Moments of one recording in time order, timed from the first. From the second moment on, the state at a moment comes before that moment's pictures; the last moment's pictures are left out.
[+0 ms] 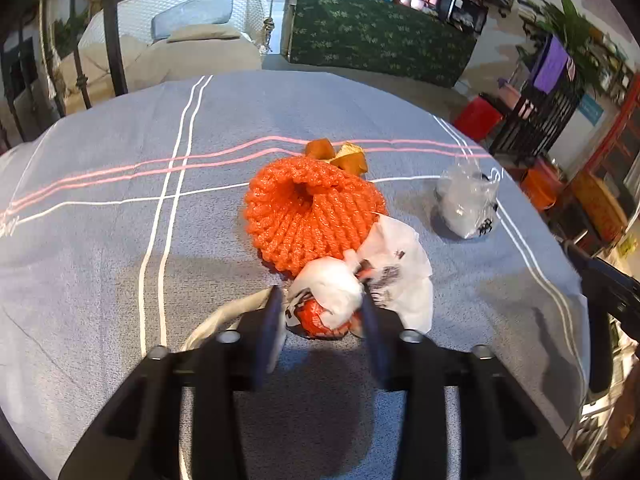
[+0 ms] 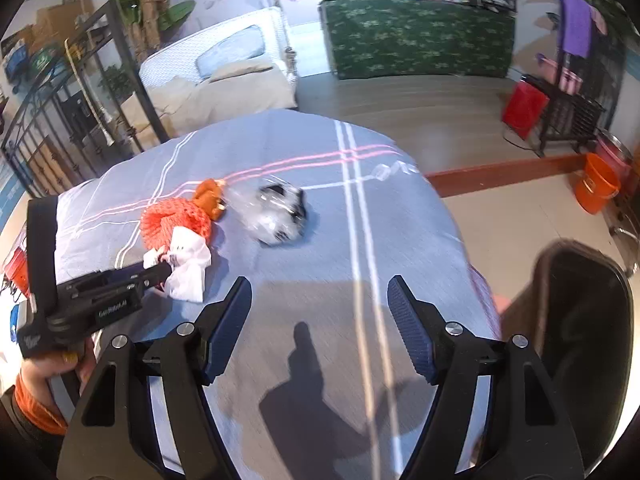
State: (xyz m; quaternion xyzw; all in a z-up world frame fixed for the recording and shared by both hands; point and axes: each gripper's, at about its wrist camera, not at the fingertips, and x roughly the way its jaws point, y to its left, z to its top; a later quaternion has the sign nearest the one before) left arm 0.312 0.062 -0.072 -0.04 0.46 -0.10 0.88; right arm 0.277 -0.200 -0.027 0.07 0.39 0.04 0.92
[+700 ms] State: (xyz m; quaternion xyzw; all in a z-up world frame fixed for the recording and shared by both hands) left arm 0.283 0.077 -0.047 -0.09 0.42 -0.11 0.90; right arm 0.385 -0.145 -0.052 0.00 0.45 0.04 0.89
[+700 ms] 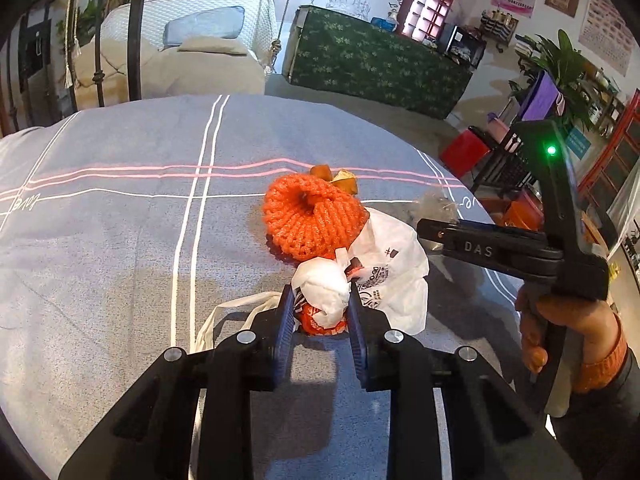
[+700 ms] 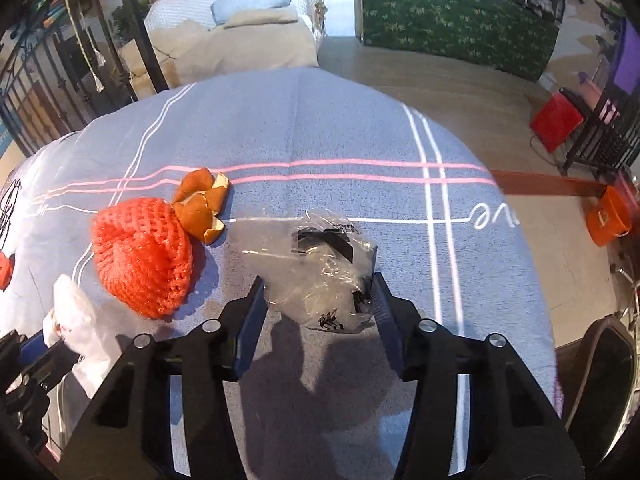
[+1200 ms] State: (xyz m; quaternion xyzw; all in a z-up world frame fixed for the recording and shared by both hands) left arm 0.254 0.031 -0.038 -0.05 0.41 -0.15 0.90; right arm 0.281 -0.186 -0.028 0.03 0.39 0.01 0.92
